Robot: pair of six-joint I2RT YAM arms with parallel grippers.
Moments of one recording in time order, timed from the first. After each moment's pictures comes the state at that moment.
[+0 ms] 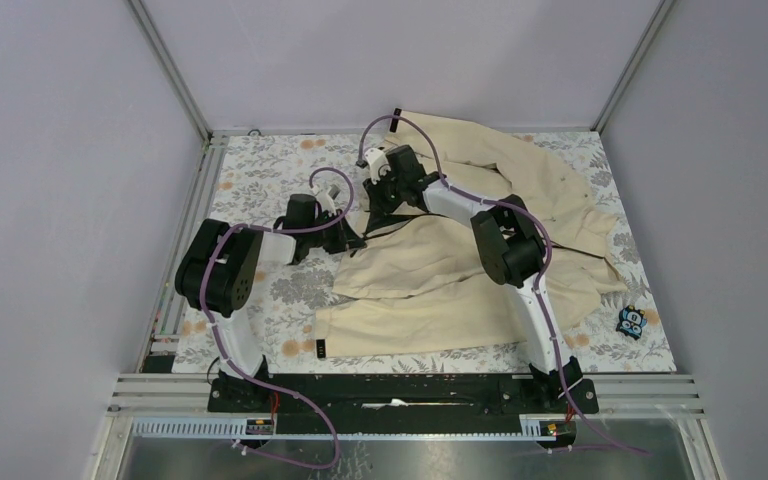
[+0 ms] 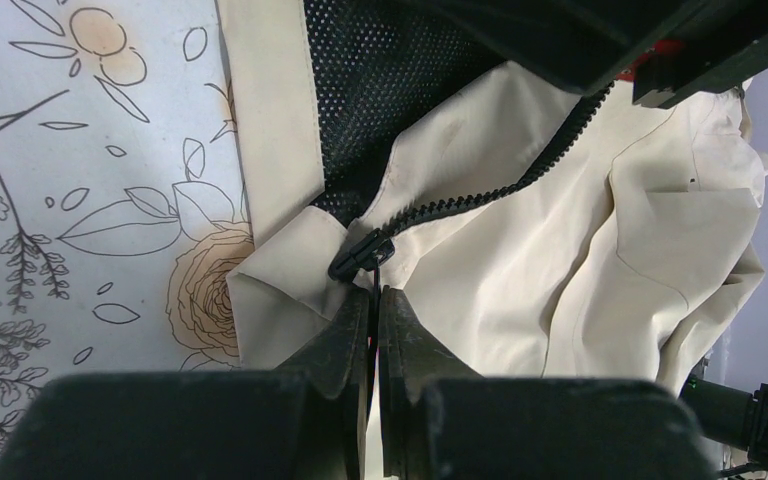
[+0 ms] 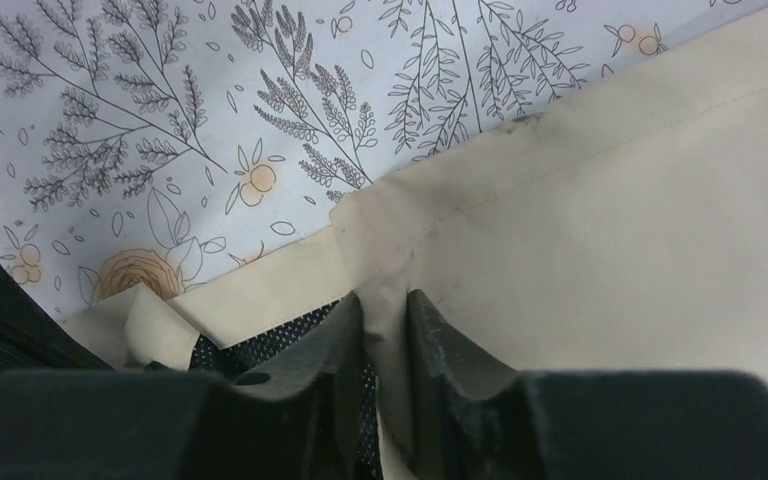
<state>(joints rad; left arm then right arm) -0.26 1.86 0.81 0.37 0.59 -0.52 0.59 2.37 1.82 -0.20 -0.34 -0.18</state>
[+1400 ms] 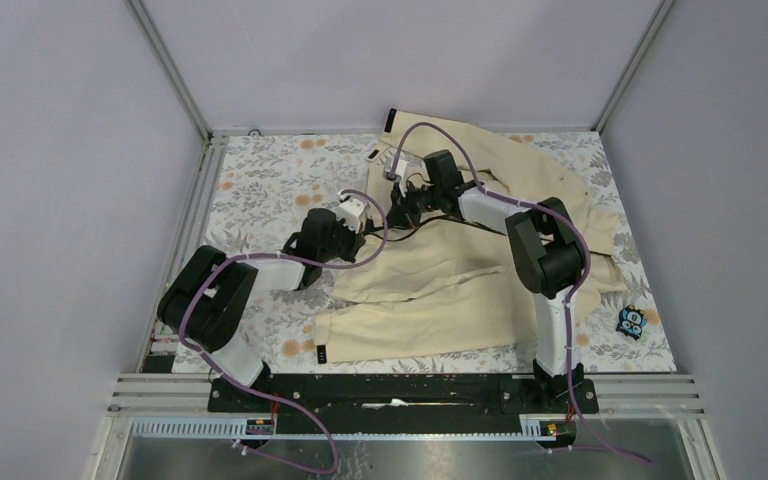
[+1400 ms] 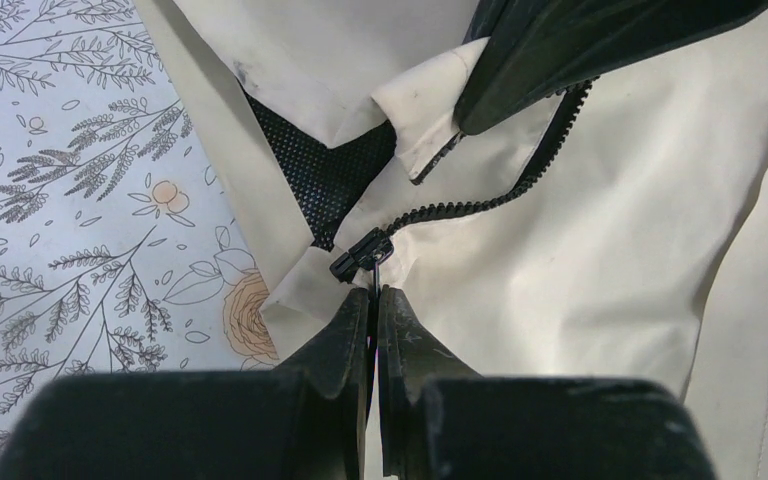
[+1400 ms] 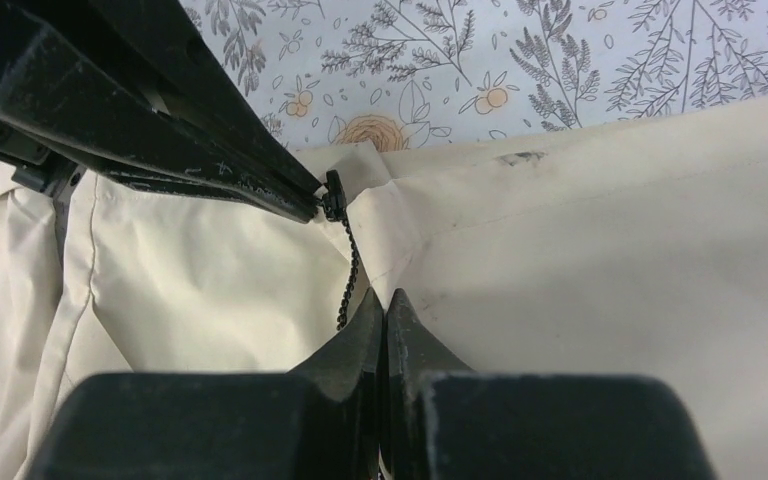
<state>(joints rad) -0.47 1.64 0.66 0.48 0.18 0.03 0.48 2.10 1.45 -0.08 -0.85 -0.37</state>
